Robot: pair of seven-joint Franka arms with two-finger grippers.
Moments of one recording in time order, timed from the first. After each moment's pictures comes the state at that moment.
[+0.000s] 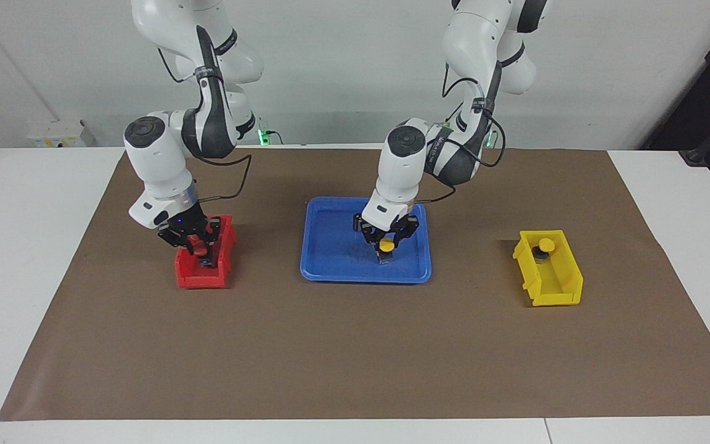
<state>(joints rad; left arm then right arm) -0.72 0.34 0.05 -1.82 -0.03 2.24 -0.74 -0.02 0.07 0.04 -2.22 -0.02 2.40 -0.13</state>
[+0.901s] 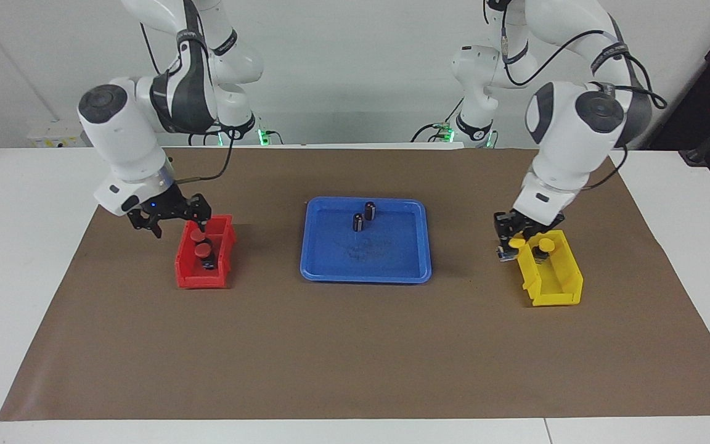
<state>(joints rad) -0.24 0.21 0.09 -1.67 -0.02 1.89 -0.10 -0.03 0.04 0.04 -1.79 -0.01 1.84 -0.10</state>
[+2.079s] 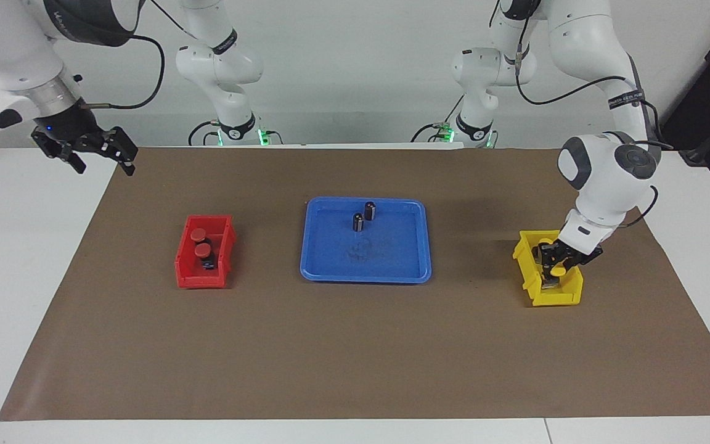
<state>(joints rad) -0.13 0.24 0.09 -1.95 -0.02 2.28 0.07 -0.05 0.02 -0.08 -1.54 -0.02 1.52 -0.08</state>
